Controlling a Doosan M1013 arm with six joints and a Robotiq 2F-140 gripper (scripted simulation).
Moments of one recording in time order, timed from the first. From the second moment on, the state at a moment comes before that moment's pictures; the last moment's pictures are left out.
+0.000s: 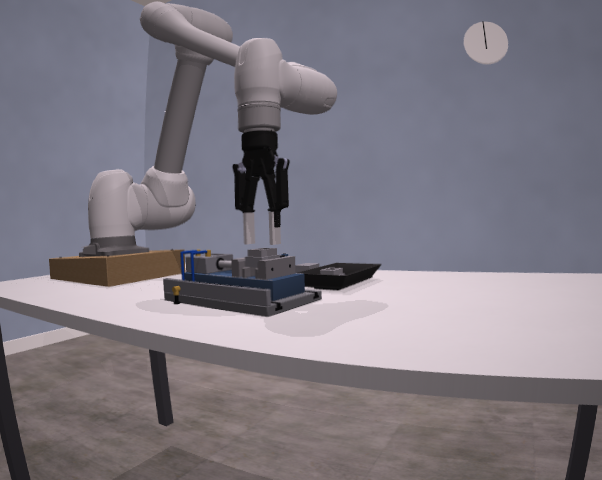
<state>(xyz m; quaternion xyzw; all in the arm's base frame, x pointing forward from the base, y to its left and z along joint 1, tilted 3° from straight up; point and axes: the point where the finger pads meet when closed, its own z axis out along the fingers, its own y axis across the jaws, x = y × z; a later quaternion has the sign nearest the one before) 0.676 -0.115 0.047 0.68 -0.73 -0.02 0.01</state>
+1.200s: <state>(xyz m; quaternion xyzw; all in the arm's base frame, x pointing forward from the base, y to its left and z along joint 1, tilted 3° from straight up) 0.676 -0.115 0.047 0.68 -0.73 -0.02 0.01</state>
